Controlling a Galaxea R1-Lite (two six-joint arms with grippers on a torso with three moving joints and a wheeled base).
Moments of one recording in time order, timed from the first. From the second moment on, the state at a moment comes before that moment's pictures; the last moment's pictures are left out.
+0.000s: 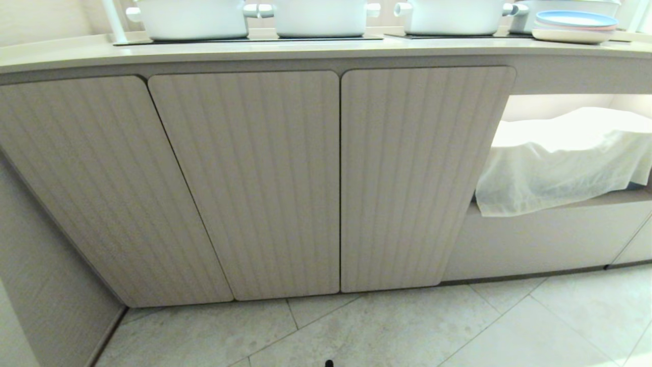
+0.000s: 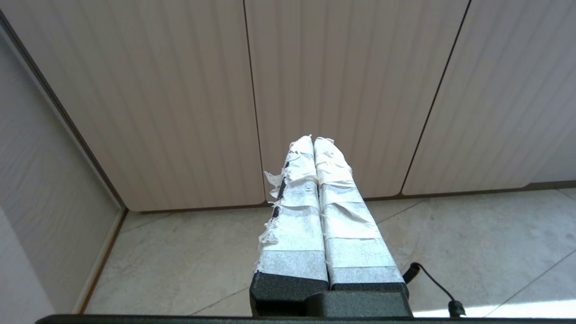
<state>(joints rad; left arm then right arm) 0.00 0.00 0.00 0.00 0.00 0.00 -0.01 0.00 0.00 0.00 0.02 -0.05</state>
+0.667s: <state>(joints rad) 0.00 0.00 0.00 0.00 0.00 0.00 -0.01 0.00 0.00 0.00 0.02 -0.05</state>
